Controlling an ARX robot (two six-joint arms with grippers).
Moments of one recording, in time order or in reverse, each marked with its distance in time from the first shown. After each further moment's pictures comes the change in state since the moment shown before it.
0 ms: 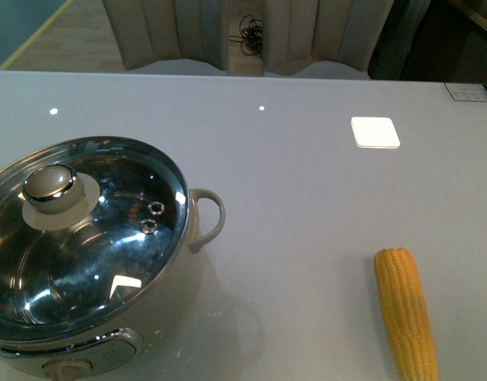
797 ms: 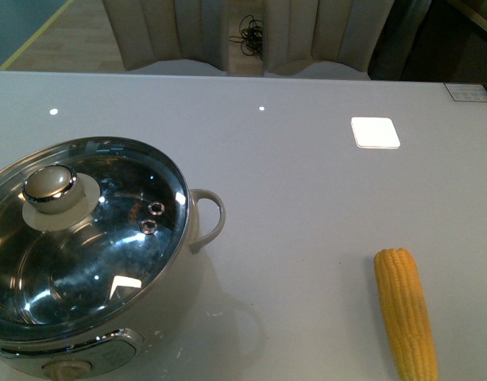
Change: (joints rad) left arm -0.037 0.094 0.072 -0.186 -0.122 -0.096; right arm 0.000 0.000 0.000 0.000 0.000 0.000
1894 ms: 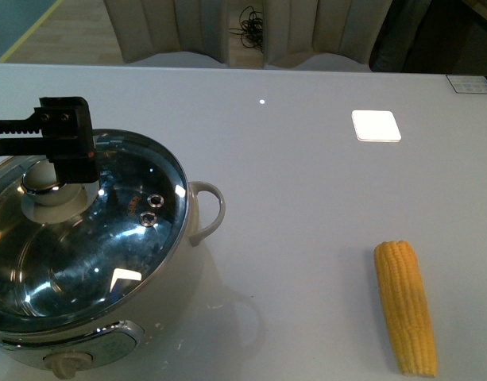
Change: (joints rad) left arm -0.208 1.599 0.393 0.859 -0.061 -0.038; right arm 0.000 0.000 0.000 0.000 0.000 0.000
